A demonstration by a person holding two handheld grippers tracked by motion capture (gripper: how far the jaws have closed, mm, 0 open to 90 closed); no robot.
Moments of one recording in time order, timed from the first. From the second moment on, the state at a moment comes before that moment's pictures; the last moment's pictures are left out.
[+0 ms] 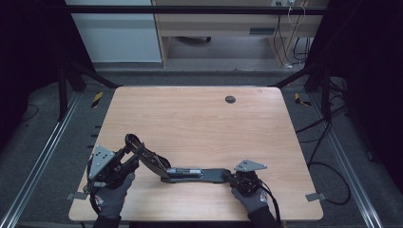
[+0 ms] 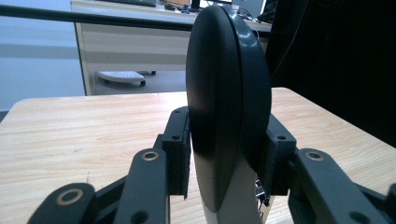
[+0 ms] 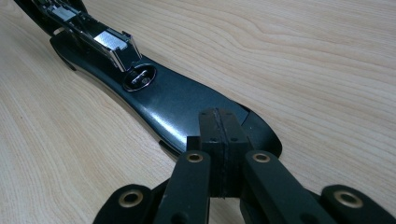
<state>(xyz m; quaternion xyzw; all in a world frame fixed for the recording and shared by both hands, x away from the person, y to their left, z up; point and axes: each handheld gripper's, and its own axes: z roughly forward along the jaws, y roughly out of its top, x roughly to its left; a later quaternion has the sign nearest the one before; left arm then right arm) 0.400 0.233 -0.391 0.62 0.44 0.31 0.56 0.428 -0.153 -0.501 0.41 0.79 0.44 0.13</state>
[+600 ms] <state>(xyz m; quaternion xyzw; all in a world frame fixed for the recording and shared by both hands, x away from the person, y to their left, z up) 0.400 0.223 -0.388 0.63 0.43 0.32 0.56 0.427 -0.156 -0.500 0.41 0.79 0.44 0.13</state>
